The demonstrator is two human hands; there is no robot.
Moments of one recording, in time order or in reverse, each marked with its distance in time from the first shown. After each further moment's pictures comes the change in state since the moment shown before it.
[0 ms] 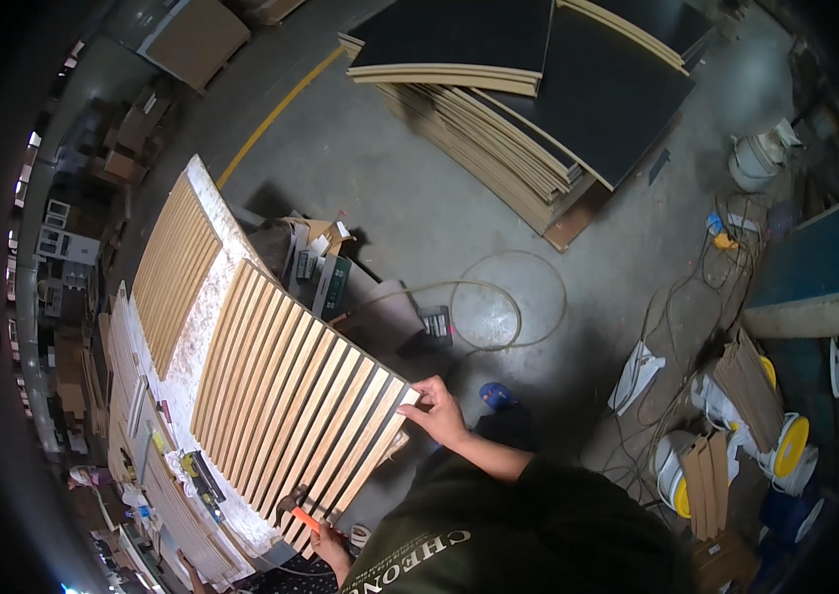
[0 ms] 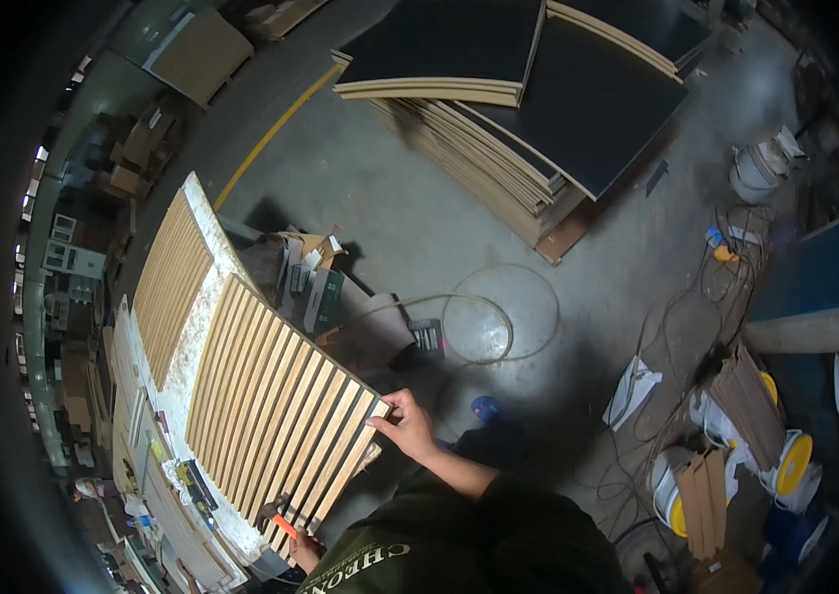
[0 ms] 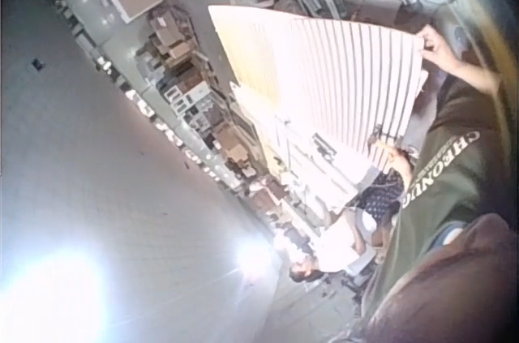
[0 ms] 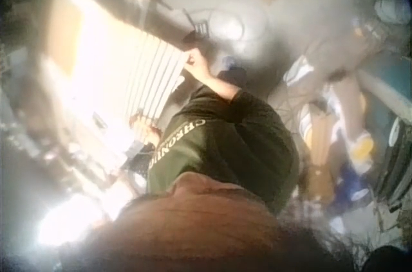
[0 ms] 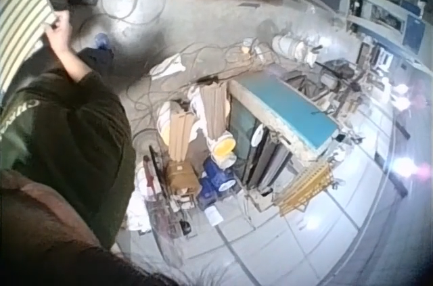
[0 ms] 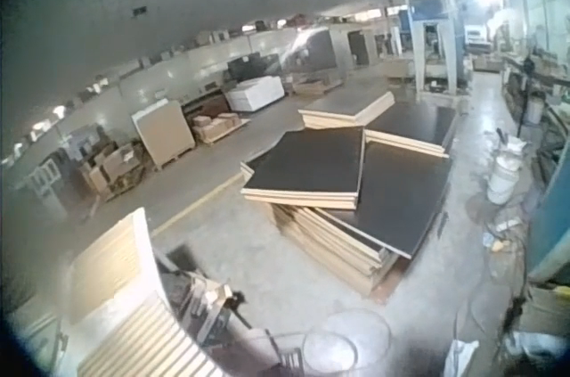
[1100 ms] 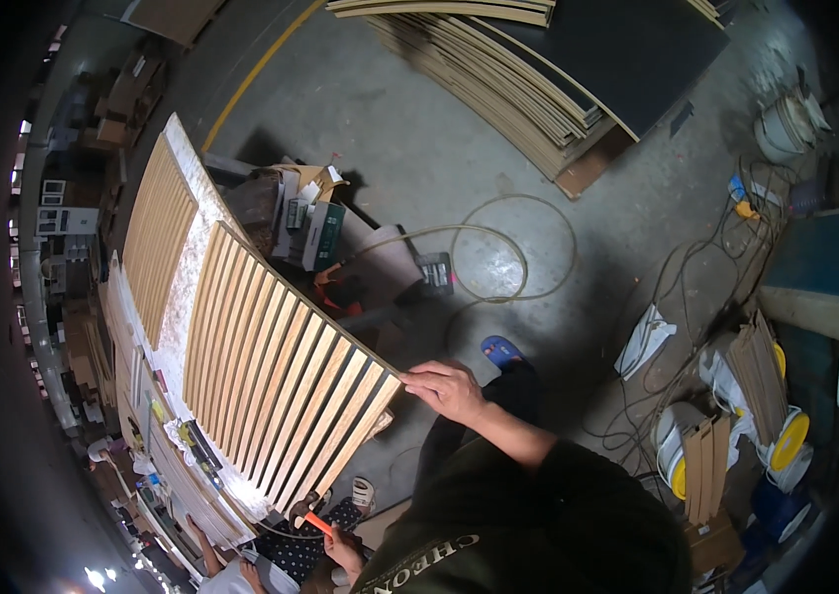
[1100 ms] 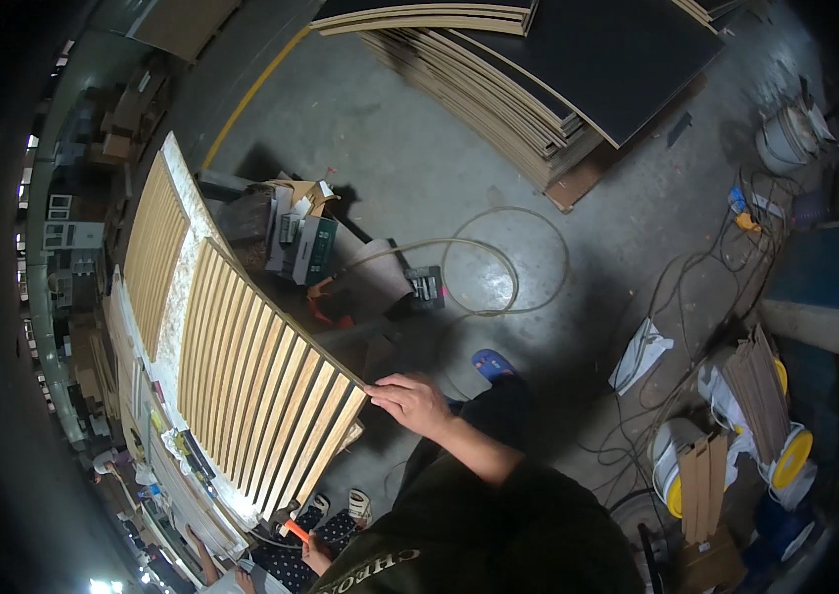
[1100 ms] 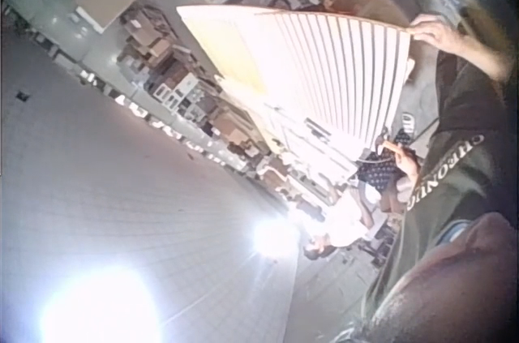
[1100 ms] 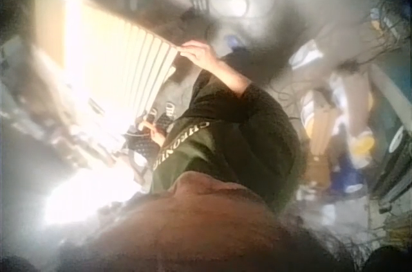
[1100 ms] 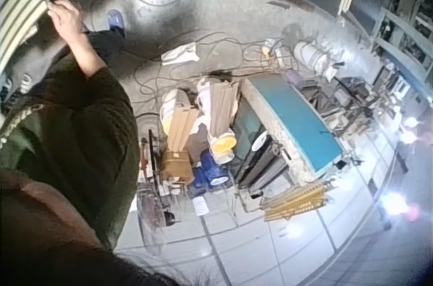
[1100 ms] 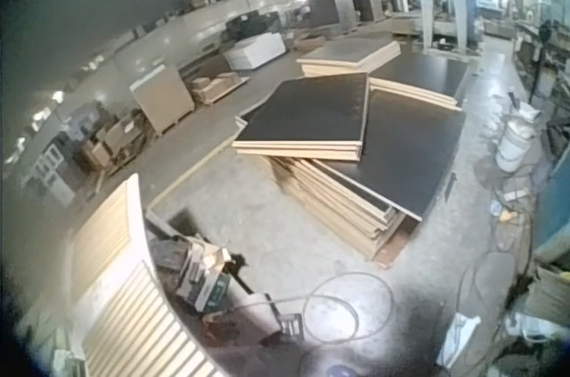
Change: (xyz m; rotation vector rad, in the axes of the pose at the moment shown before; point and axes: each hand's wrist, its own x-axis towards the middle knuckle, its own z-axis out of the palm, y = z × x) left_hand -0.067 -0.013 -0.008 0.101 0.149 0.006; right_hand 0.018 -0.018 -0.049 -0.326 -0.136 -0.412
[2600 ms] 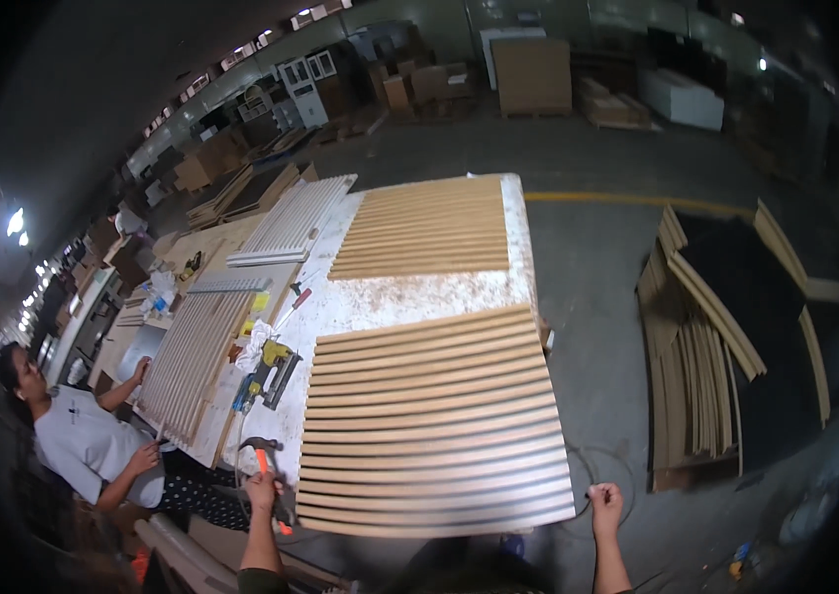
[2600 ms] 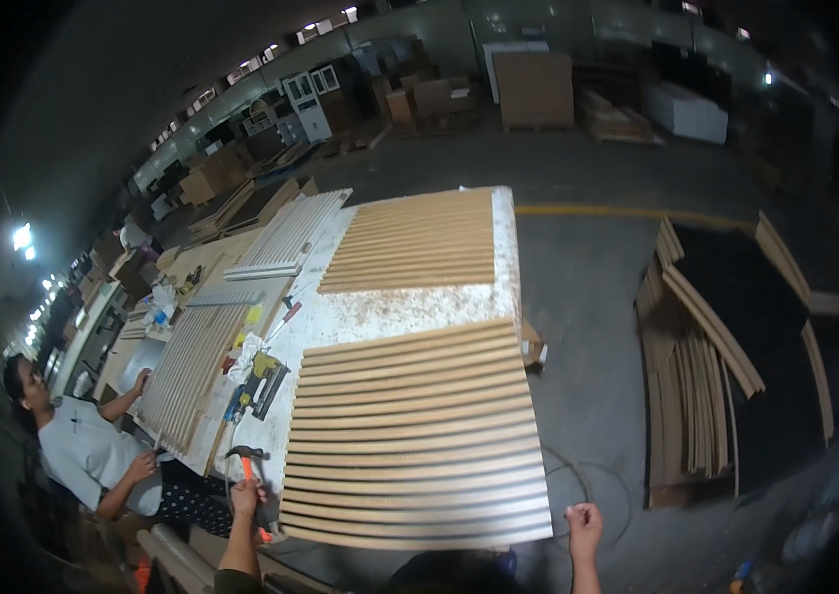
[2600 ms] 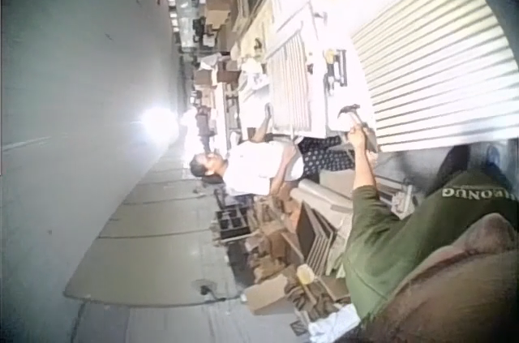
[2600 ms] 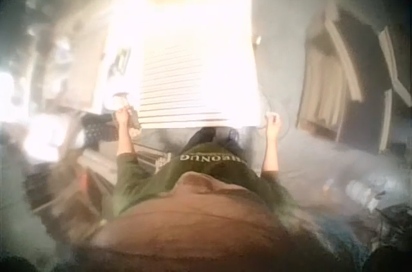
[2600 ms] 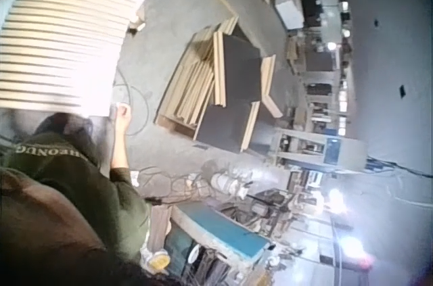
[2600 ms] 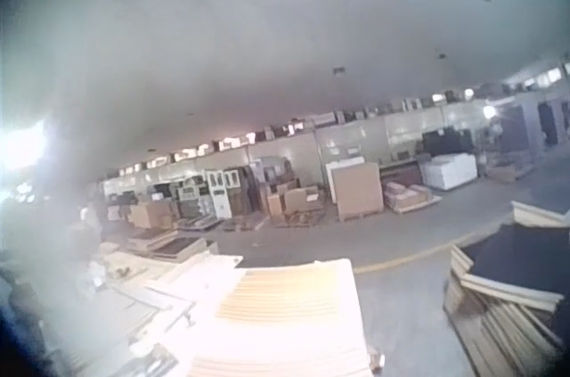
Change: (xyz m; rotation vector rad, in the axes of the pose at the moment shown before) left_hand 0.264 -0.054 -0.163 -0.212 0.193 0.070; right_hand 0.062 -0.013 0.012 -0.085 -0.138 0.283
